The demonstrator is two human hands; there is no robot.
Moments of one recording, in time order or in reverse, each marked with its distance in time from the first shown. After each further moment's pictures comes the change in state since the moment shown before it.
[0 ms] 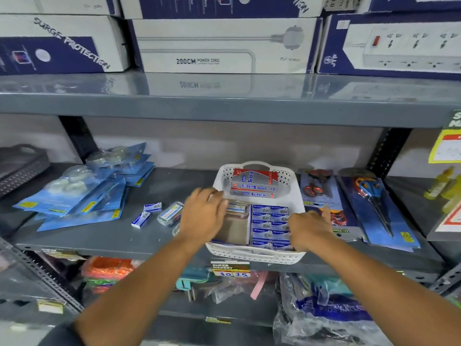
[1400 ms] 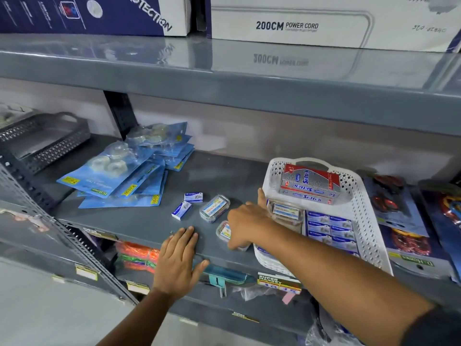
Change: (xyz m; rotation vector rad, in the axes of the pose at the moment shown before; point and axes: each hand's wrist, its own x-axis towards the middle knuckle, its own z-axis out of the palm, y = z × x) left_hand -0.154 -0.152 0.040 0.125 -0.140 -0.174; right_hand 0.050 -0.229 -0.030 -0.161 -0.074 -0.550
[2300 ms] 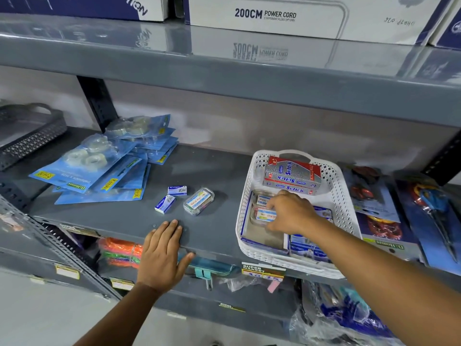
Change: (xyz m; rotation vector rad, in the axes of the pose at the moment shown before) left_hand -0.001 0.005 -0.003 0.000 -0.088 -0.059; right_hand -0.043 0.108 0.036 0.304 0.062 0.232
